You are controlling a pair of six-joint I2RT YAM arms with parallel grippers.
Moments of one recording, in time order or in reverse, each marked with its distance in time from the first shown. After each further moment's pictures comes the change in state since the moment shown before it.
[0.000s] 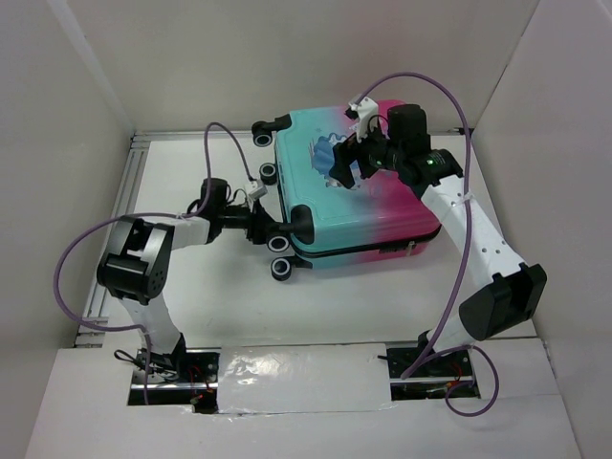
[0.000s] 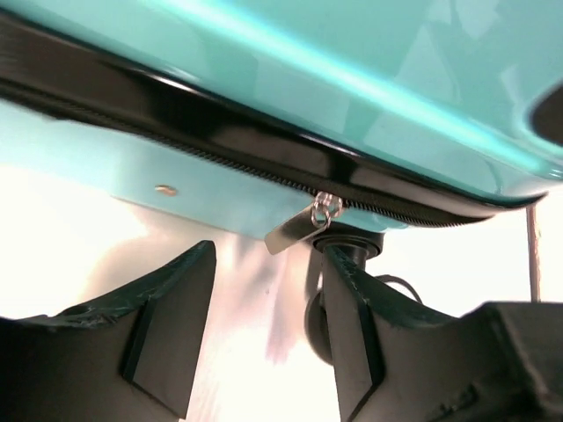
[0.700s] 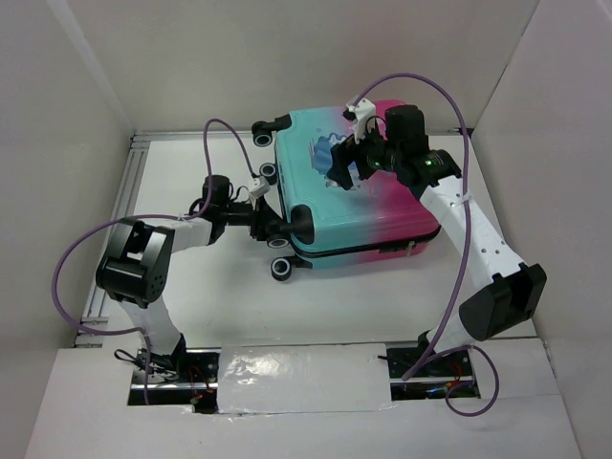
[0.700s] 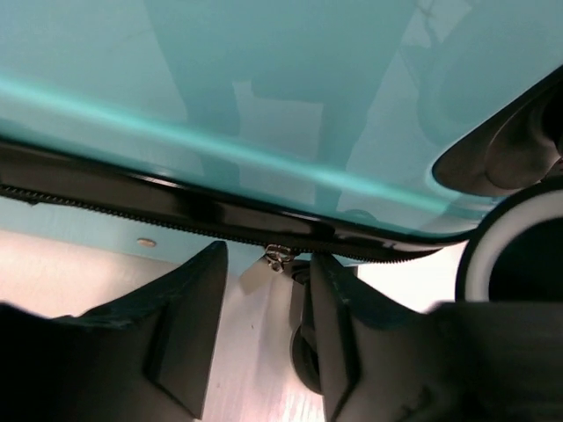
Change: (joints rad) left arm -0.016 -0.037 -0.014 0.126 0.045 -0.071; right arm 0.015 0.000 -0.002 -0.001 0.000 0.000
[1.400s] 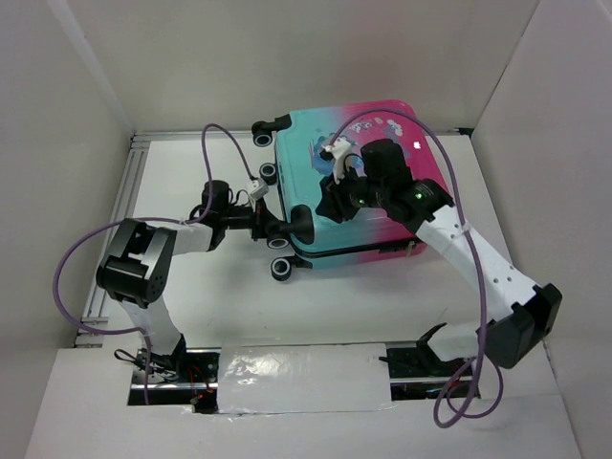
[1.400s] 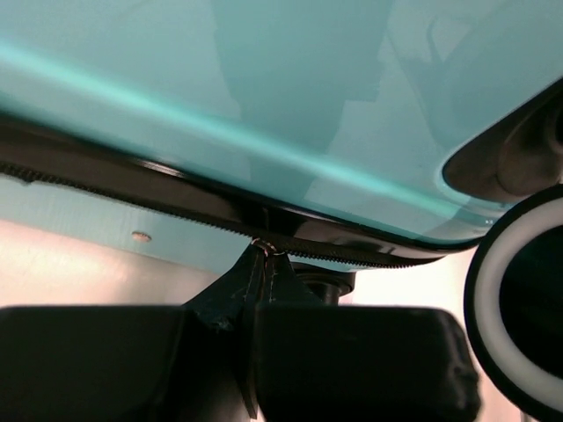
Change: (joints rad) left arm -0.009 0.004 -0.047 0.105 -0.043 -0.084; right arm 0.206 -0.127 -0.151 -0.060 0.004 0.098
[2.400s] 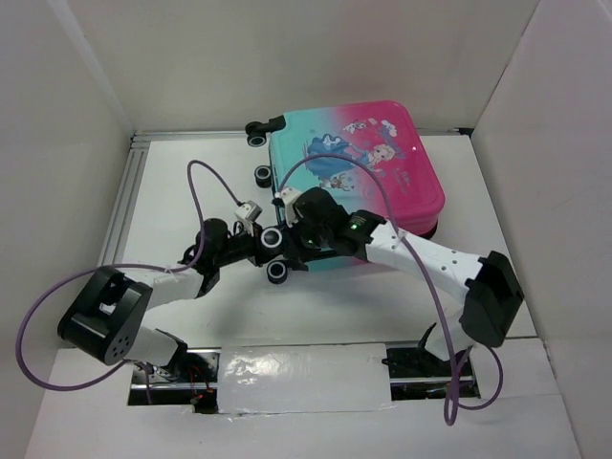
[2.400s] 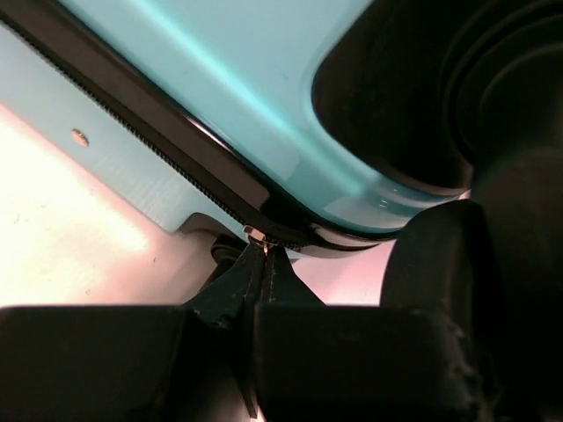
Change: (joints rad) left arm -0.168 -0.372 -0.391 0.137 -0.466 -0.348; right arm 0.298 0.131 -0.217 0.166 0.245 0.298
